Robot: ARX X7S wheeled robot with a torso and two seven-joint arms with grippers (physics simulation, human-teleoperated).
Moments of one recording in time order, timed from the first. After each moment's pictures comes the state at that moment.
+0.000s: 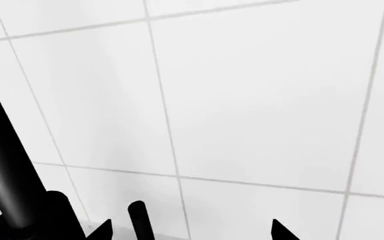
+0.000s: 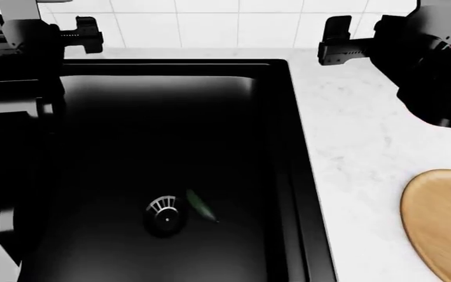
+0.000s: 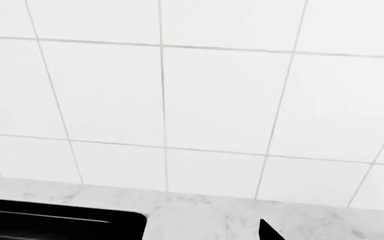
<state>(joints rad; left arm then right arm) -1.55 -0.25 0.06 -1.31 0.00 -0.12 -0.07 1.31 0.59 -0.41 0.04 1.04 0.97 0.42</state>
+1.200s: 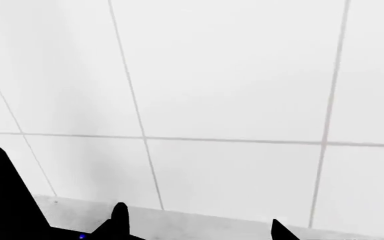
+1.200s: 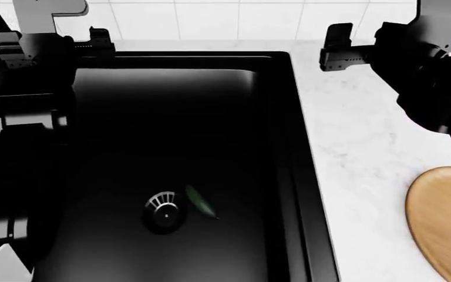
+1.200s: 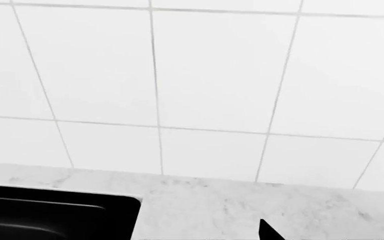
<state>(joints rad) -1.49 -0.22 0.03 -1.30 0.02 -0.08 -0.05 1.28 0.60 -0.41 0.04 1.04 0.94 0.42</state>
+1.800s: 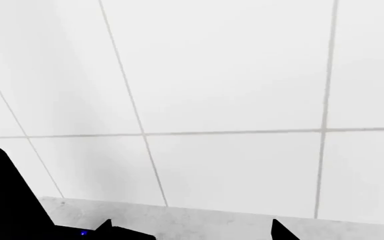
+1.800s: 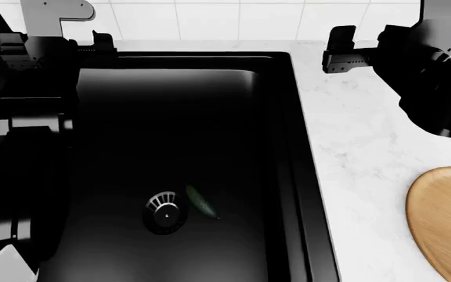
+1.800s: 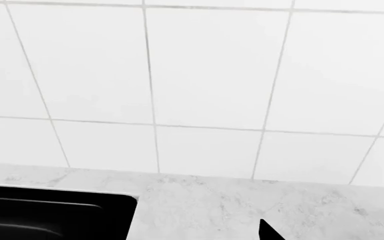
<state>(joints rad) -1.48 -0.21 0.00 -1.30 0.11 -0.08 -0.07 1.26 0.61 -0.40 0.03 1.04 0.93 0.42</state>
